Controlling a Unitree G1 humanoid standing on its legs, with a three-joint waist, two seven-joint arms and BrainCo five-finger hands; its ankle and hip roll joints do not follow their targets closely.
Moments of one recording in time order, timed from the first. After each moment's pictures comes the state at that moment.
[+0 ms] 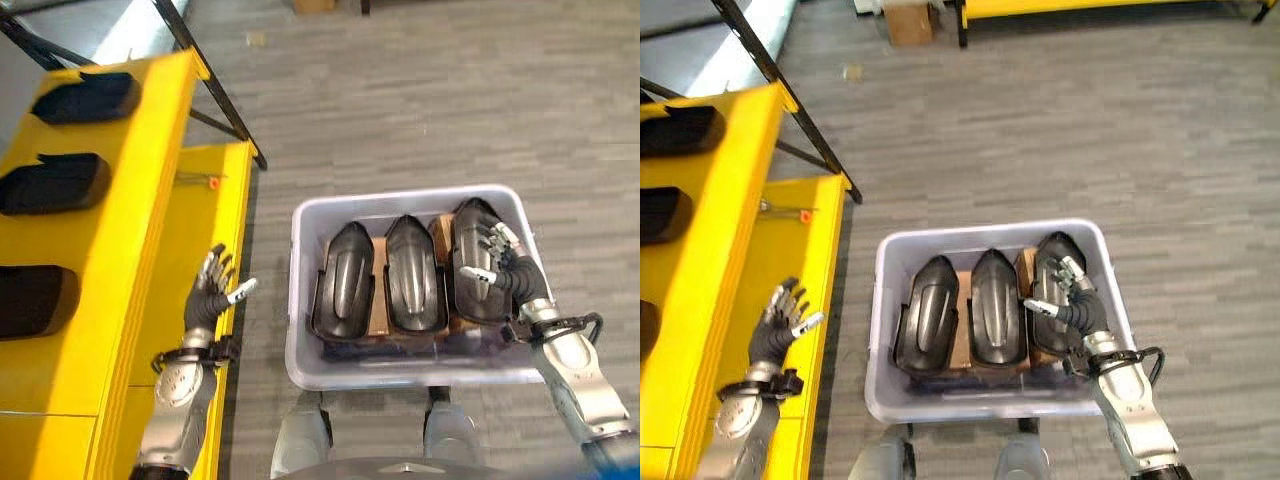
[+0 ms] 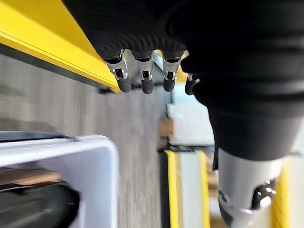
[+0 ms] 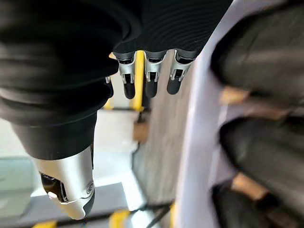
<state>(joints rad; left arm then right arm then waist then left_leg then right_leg) 0.11 0.37 0.03 0.00 -0.46 -0.27 0.05 0.02 -0.53 0.05 0.04 0.37 -0.21 -0.03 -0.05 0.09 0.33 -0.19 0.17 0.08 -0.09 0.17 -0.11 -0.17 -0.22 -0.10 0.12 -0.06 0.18</state>
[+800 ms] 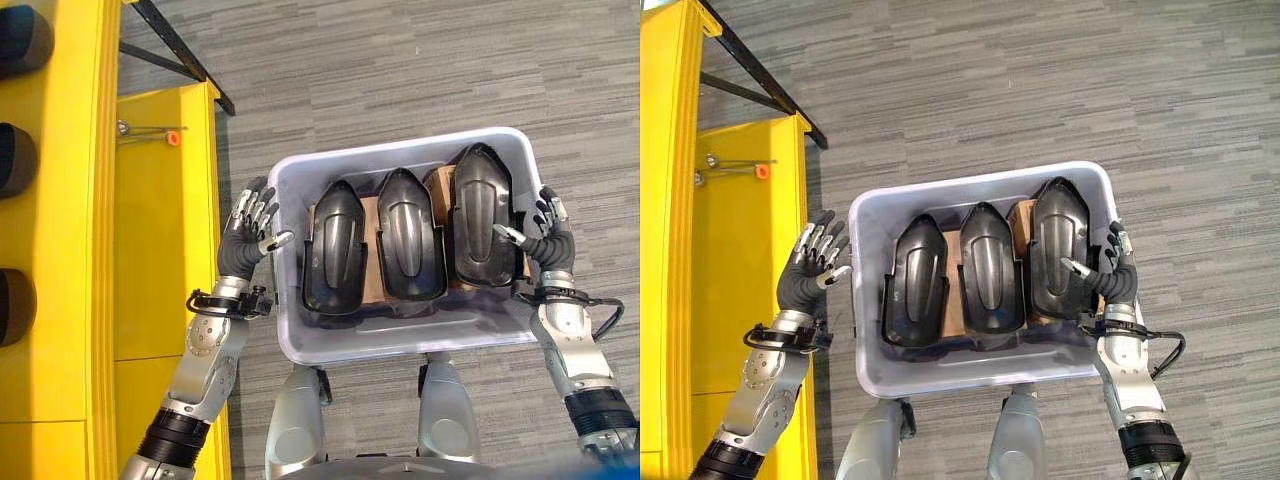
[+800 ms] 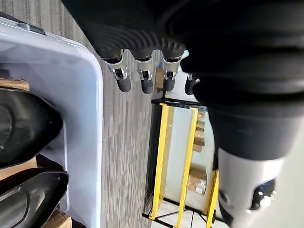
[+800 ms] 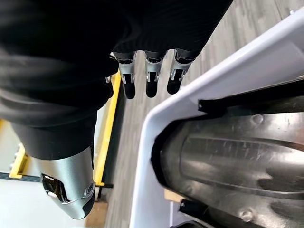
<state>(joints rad) -0.04 0.40 -0.16 -0.10 -0.57 -0.30 0.05 -0.16 -0.47 -0.01 0.24 0.26 -0.24 -0.33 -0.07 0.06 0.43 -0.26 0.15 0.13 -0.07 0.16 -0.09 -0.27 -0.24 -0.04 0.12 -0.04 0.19</state>
